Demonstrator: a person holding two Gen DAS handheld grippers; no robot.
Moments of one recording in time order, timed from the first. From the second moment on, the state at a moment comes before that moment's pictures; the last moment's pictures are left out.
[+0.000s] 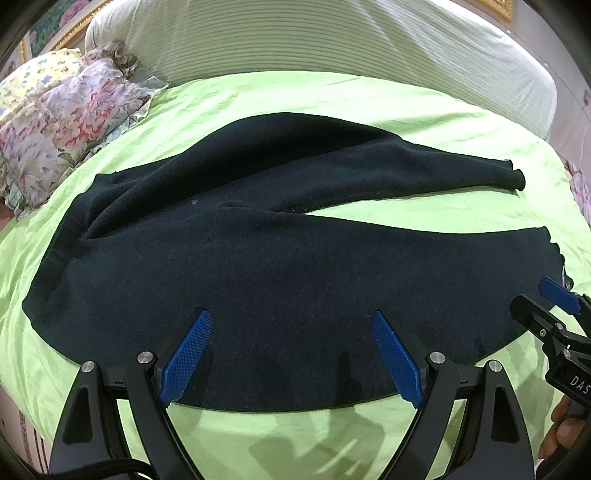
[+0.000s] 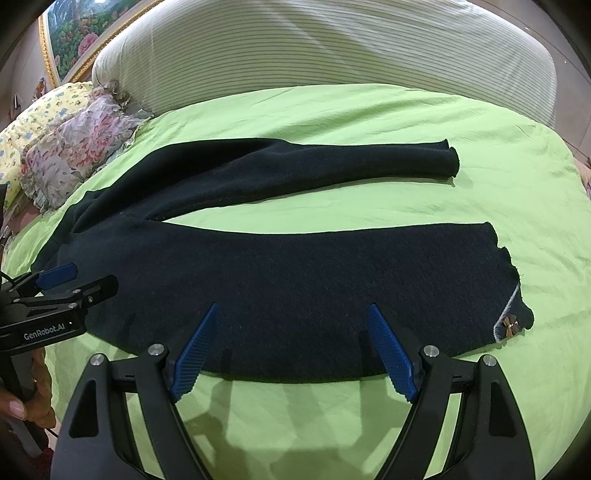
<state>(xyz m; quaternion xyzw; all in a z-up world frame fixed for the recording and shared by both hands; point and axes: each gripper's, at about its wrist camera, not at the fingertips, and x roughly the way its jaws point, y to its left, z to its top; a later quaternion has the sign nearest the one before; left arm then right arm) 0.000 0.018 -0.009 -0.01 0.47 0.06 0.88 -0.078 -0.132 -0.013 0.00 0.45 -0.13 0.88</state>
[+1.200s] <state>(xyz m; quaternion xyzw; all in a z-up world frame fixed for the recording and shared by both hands) 0.193 0.016 0.044 0.13 0.47 -0.07 0.87 0.055 -0.332 0.063 0.19 0.51 -0.17 0.82</state>
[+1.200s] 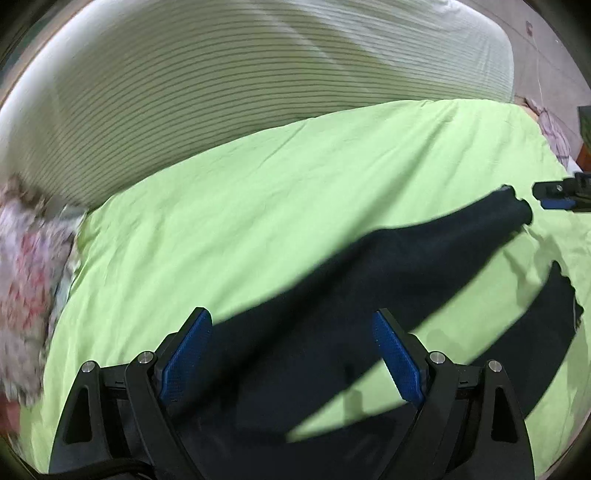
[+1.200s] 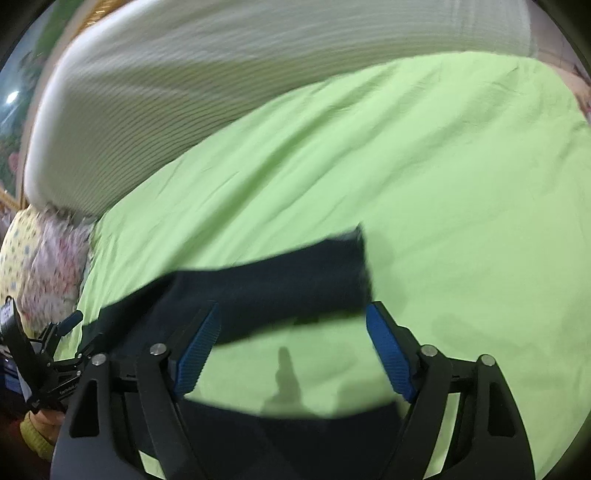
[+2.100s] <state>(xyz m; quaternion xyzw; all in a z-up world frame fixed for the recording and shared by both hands) 0.244 0.023 0.008 0.08 0.59 -0.25 0.77 0.063 -0.344 0.070 0.16 0.51 -0.08 0.84</state>
